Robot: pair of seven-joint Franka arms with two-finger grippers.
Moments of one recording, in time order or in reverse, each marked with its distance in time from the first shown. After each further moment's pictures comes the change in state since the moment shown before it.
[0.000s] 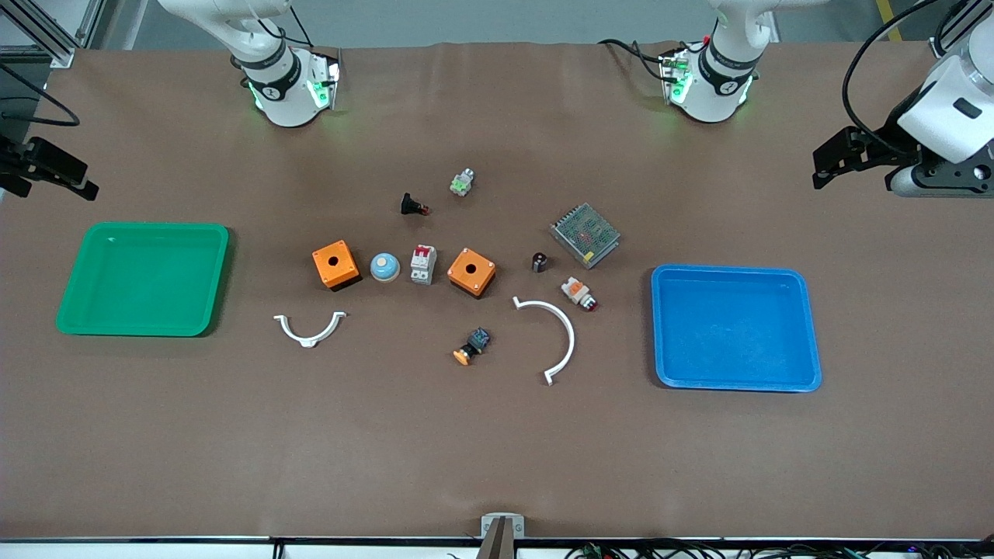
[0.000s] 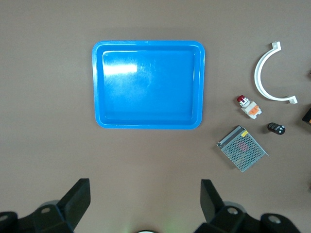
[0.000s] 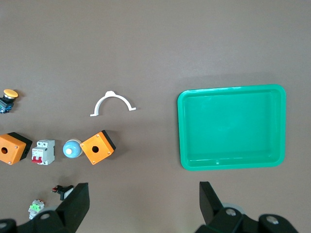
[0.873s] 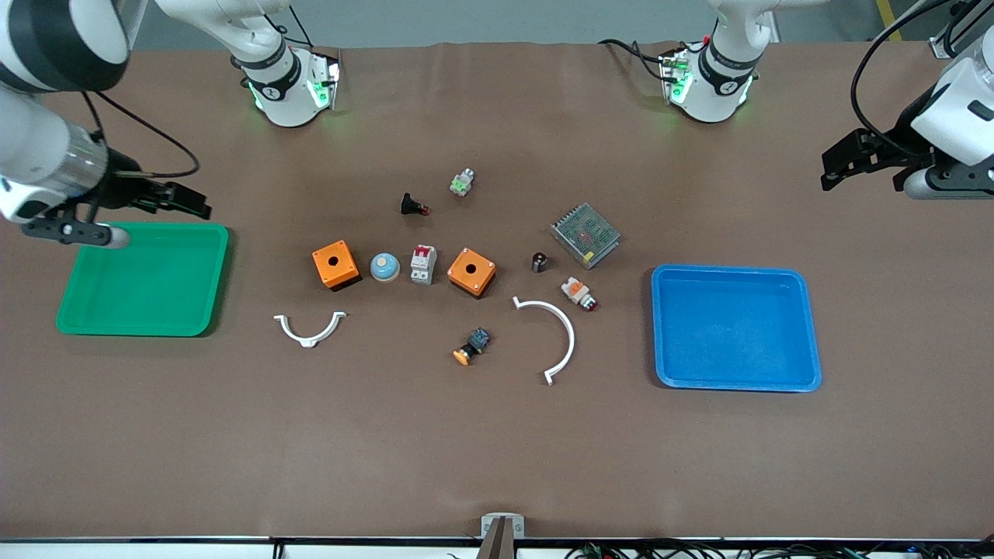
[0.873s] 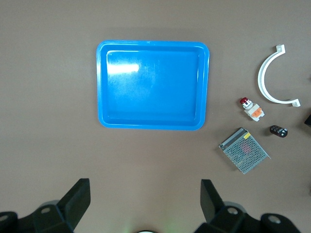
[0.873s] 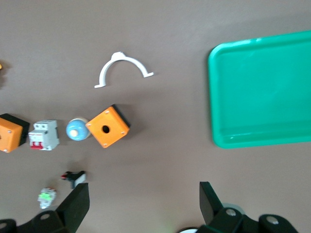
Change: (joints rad) left arm 0.000 0.000 0.019 0.000 0.000 0.001 0.000; right arm 0.073 -0.042 -0.003 -0.314 0.041 0.134 0.101
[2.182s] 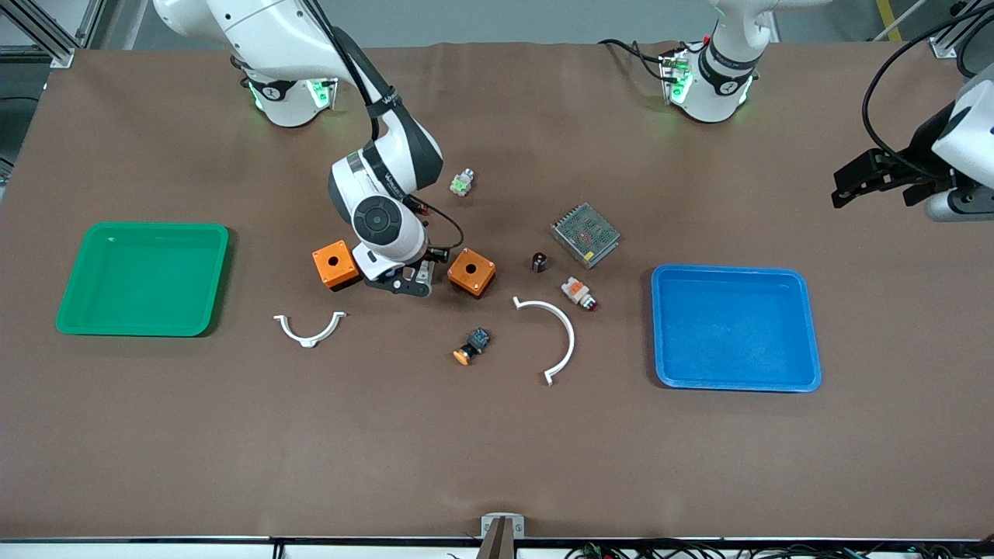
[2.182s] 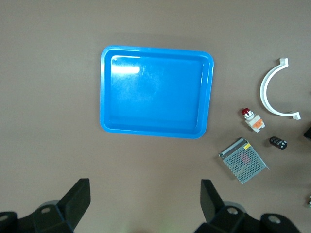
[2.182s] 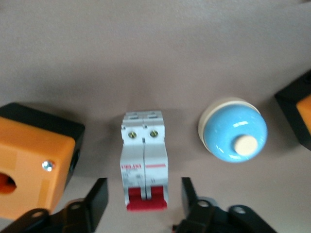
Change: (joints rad) left arm -0.044 0.051 0.067 0.050 0.000 -0.003 -0.024; right arm 0.584 0.562 0.039 -0.014 0.137 0.491 0.573
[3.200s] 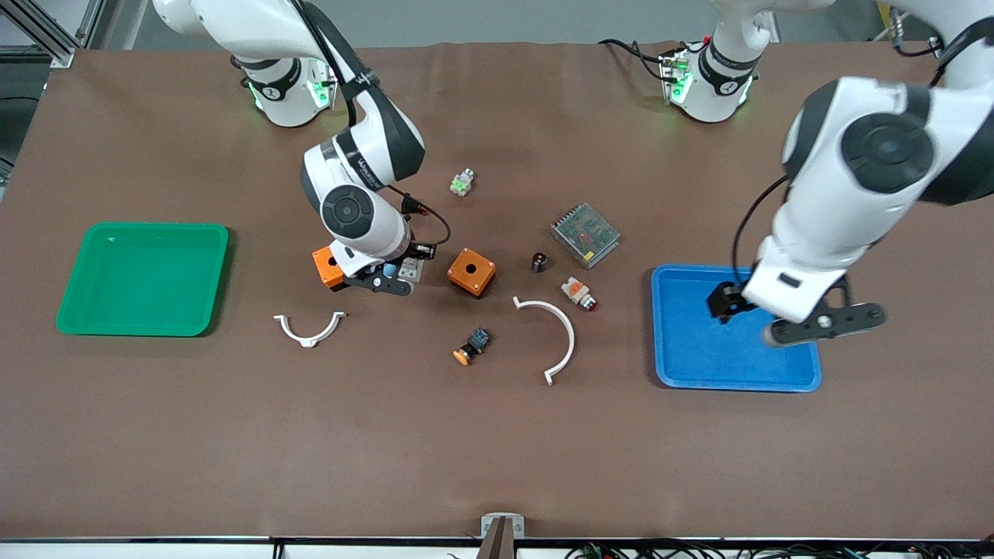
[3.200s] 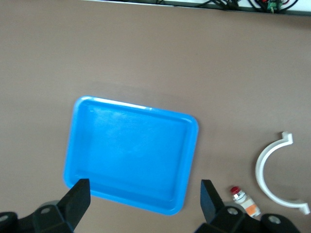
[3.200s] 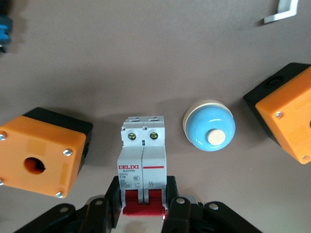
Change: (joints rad) left arm -0.061 0.290 -0.173 0.094 0.238 0.278 -0.355; right arm -0.039 -0.056 0.005 0.007 -0.001 -0.045 -0.004
